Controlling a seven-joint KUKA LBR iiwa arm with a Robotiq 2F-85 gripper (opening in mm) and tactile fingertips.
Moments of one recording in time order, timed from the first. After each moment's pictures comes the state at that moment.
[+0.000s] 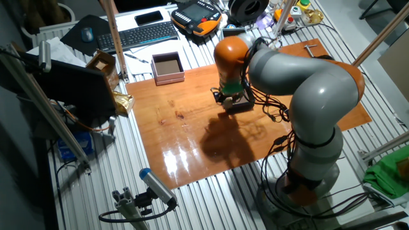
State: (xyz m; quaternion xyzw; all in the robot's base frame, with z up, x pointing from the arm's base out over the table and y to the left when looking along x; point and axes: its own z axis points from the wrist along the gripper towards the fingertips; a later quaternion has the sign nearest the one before) arm 0.475 0.105 0.141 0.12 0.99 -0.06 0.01
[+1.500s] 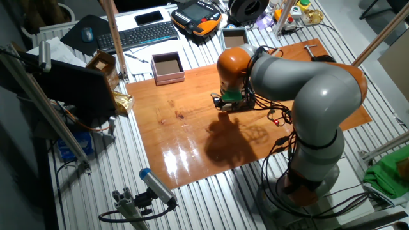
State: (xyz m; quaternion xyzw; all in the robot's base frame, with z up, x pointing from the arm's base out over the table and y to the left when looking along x) arm 0.459 0.108 0.125 0.15 0.99 -0.04 0.02
